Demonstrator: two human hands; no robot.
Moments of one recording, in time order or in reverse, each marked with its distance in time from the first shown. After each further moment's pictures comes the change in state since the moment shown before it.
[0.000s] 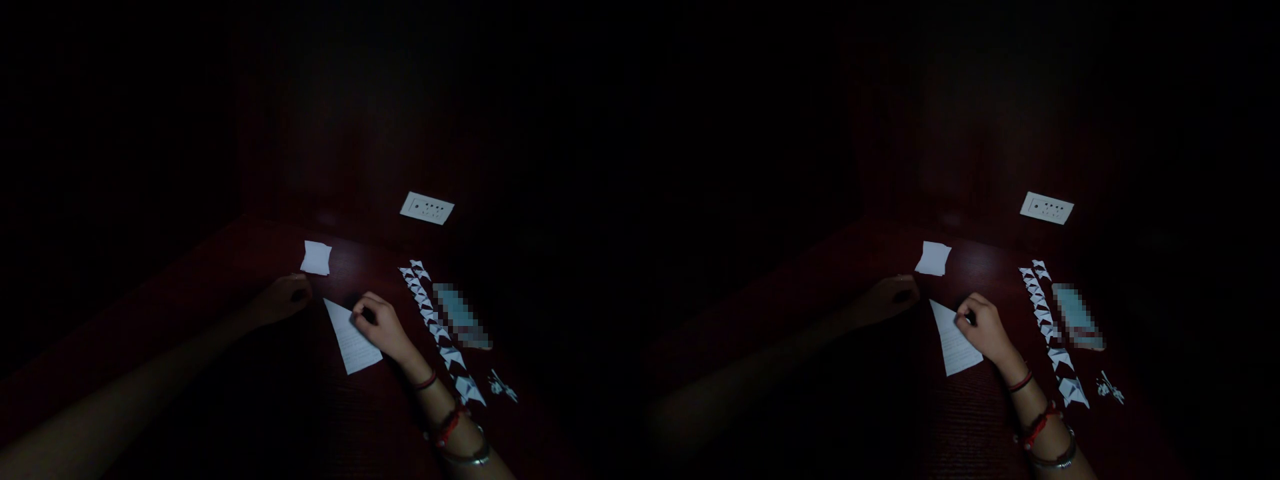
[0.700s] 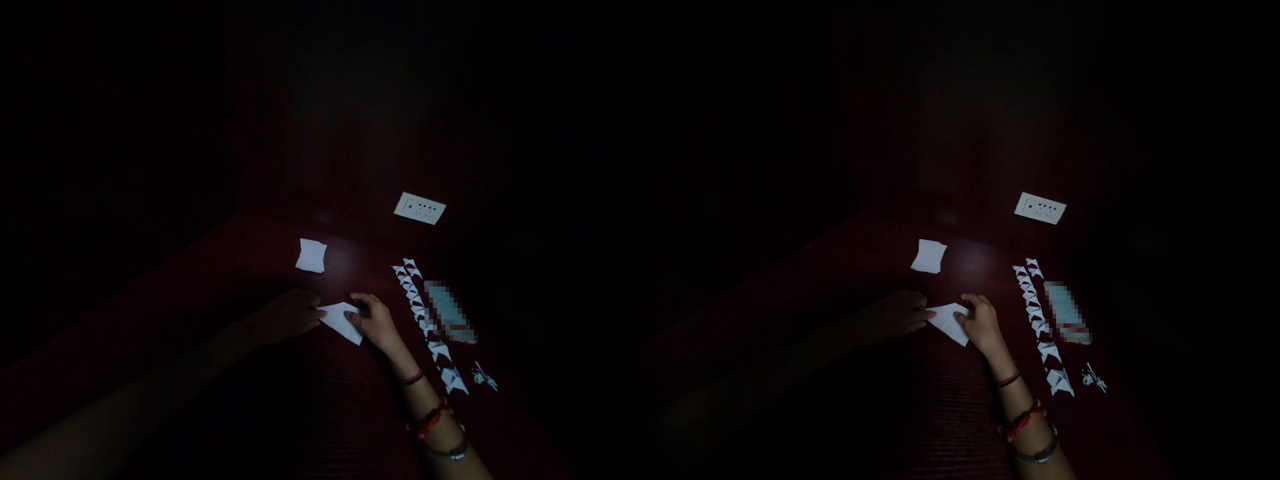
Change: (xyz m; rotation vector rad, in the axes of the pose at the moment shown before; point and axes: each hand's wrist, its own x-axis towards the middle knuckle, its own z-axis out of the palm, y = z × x) left_hand -0.009 0.022 0.025 0.387 -0.154 0.304; right_hand -0.006 0.015 0.006 -0.058 0.076 0.279
